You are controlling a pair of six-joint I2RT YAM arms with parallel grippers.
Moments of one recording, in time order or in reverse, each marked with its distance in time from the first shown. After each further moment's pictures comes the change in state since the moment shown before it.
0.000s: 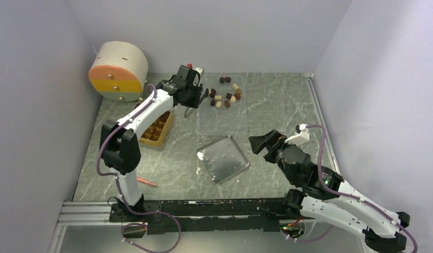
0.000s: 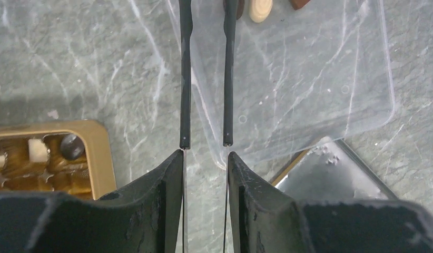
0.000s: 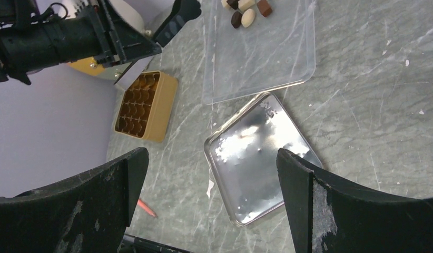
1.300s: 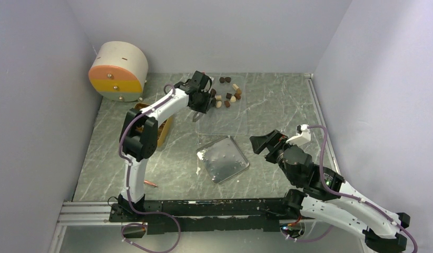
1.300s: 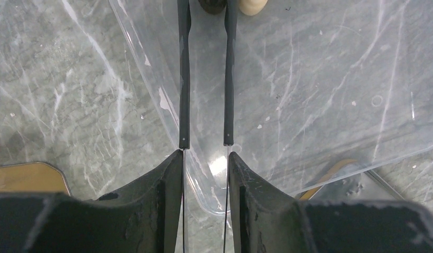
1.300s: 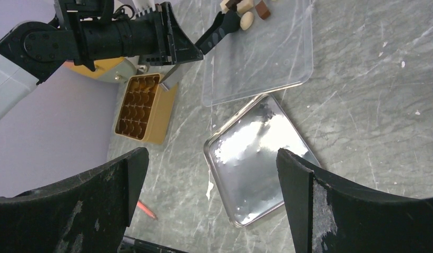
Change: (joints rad) left arm -0.038 0.285 0.144 0.007 0.023 0.033; right arm 0.000 -0.010 0.000 -0.005 0.010 0.001
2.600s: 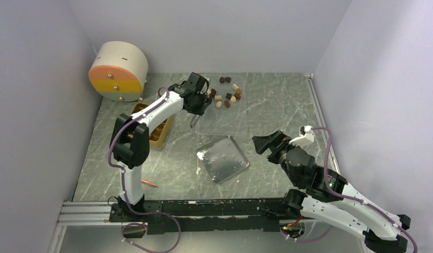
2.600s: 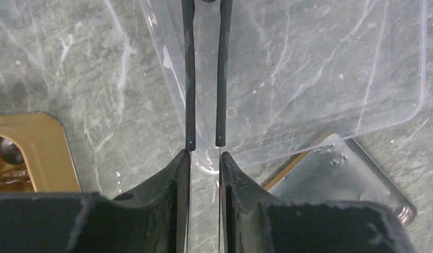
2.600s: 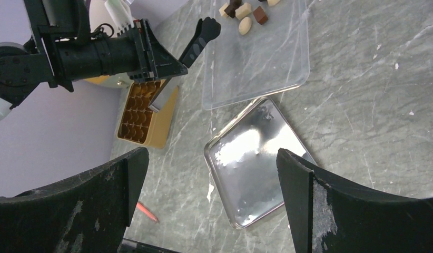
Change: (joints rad) left arm -0.013 -0.138 -0.115 -0.021 -0.021 -0.080; right arm 0.000 -0.034 0.000 -0.024 0.017 0.008
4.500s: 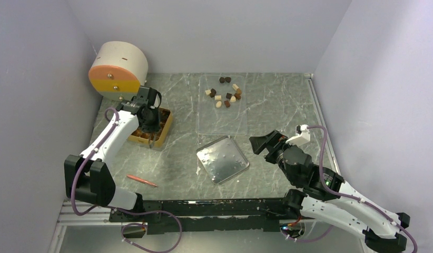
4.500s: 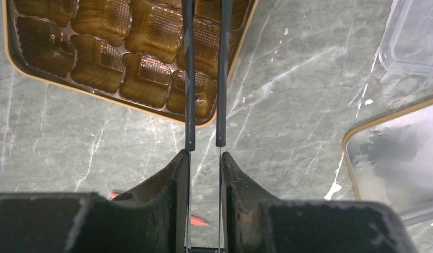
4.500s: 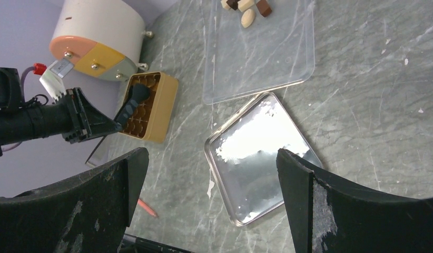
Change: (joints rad) left arm 0.303 -0.541 -0.468 -0.208 -0.085 -0.044; right arm 0.000 0.031 -0.006 0.024 -0.024 -0.003
